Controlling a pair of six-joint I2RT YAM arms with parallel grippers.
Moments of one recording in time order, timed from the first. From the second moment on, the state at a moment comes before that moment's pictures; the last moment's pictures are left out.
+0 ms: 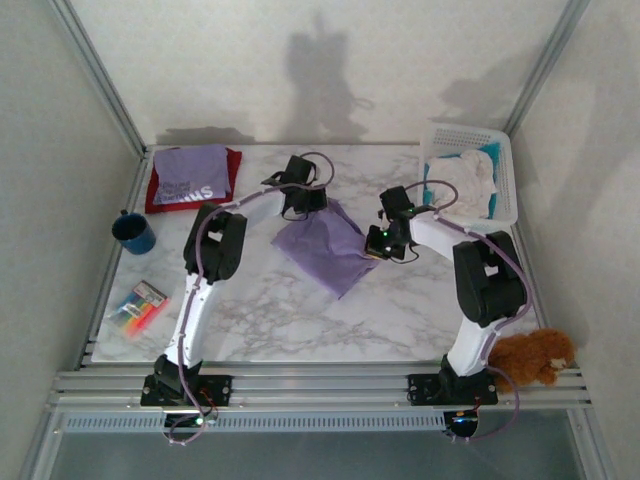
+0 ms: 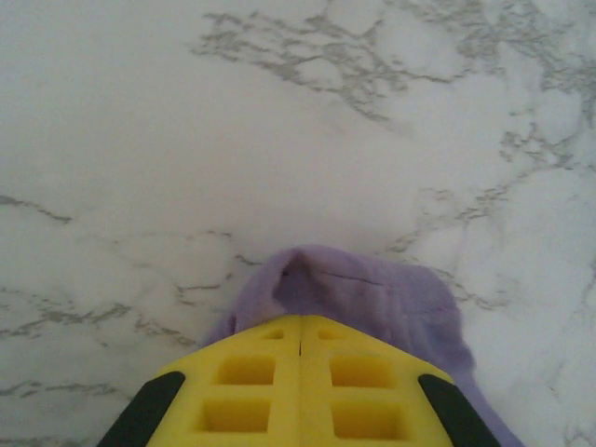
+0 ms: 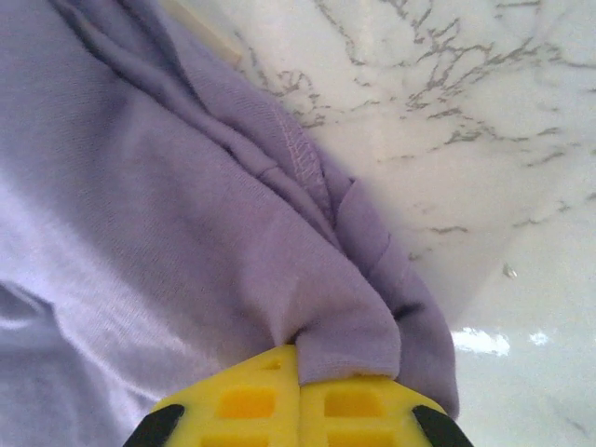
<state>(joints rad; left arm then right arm) -0.43 2.43 1.88 -0.32 0.26 -0.55 0.38 1.78 1.14 -0.58 -0.27 0.54</state>
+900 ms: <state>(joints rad) -0.43 2.40 1.90 -0.35 0.31 -0.59 0.27 1.88 1.17 -0.53 -0.27 0.61</state>
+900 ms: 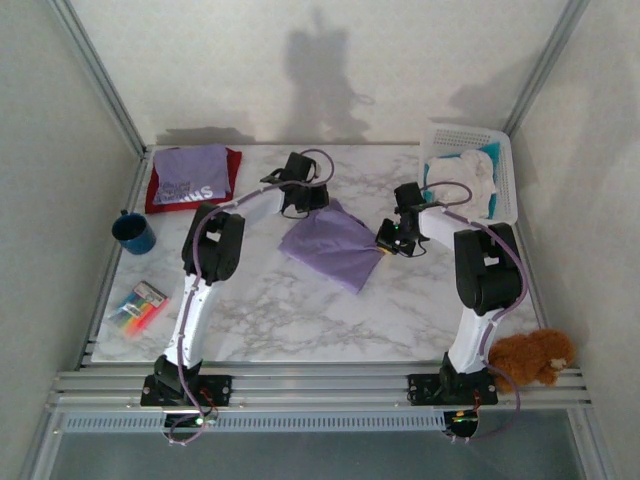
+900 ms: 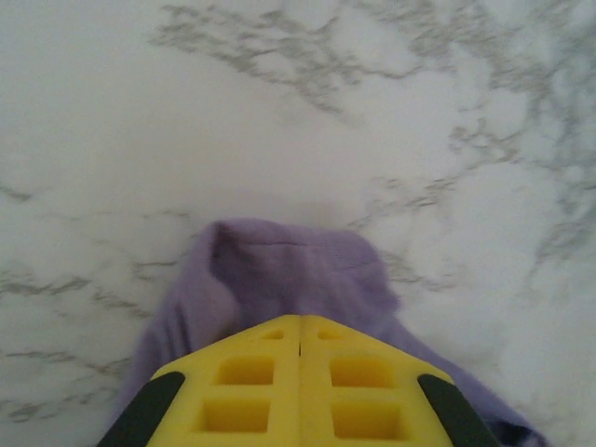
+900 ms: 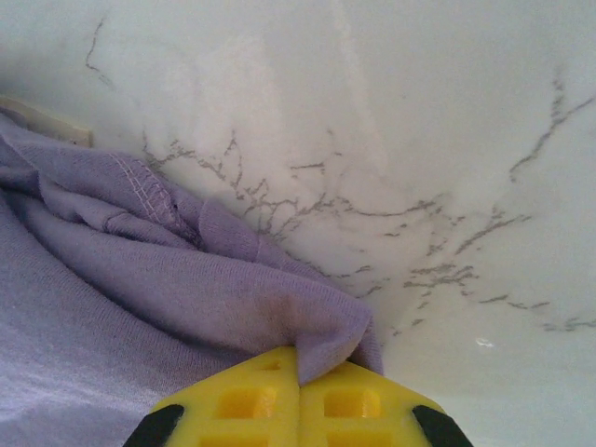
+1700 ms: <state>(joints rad) -0.44 2.78 2.42 -0.29 0.39 -0.77 0.28 1.77 1.08 -0.52 -0.21 0.59</state>
